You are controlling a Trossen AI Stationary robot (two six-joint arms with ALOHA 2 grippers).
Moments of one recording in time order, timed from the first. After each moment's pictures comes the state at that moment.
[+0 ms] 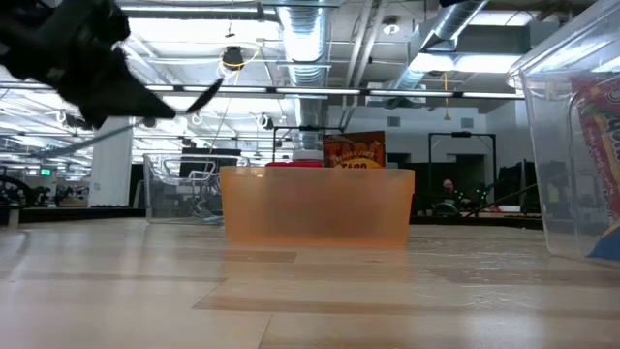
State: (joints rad) left arm -0.61 1.04 0.31 0.17 -0.96 -0.64; right arm 0.59 1.20 1.06 -0.65 0.84 0.26
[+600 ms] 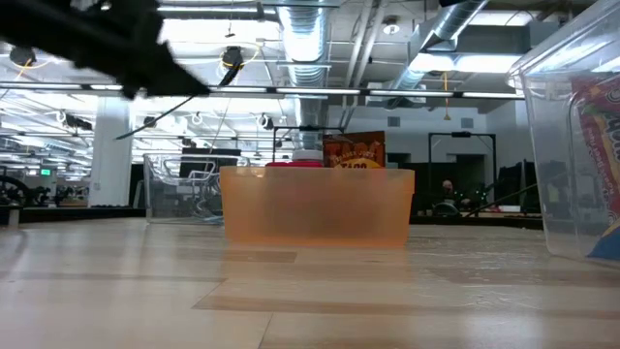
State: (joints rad) left arm -0.37 1.00 0.31 0.44 -1.00 -0.19; right arm 0.58 1.20 1.06 -0.64 0.84 0.25
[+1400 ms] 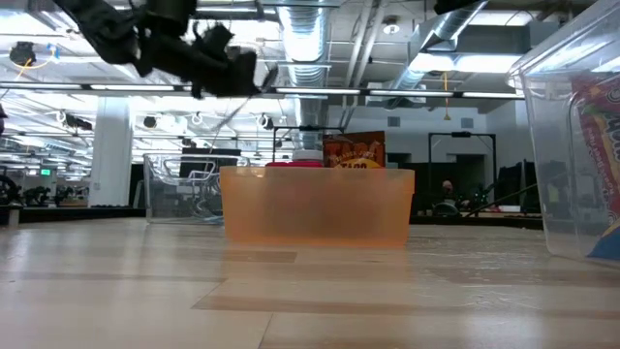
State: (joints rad) left arm 0.44 1.26 0.58 0.66 -0.41 0.07; right arm 0.55 1.20 1.06 -0.65 0.84 0.25
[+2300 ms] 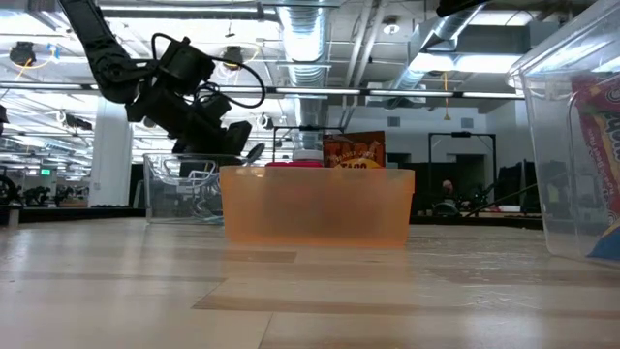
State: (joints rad) left arm 0.49 1.47 0.47 0.62 -0.47 -0.17; right arm 0.55 1.20 1.06 -0.67 0.84 0.26
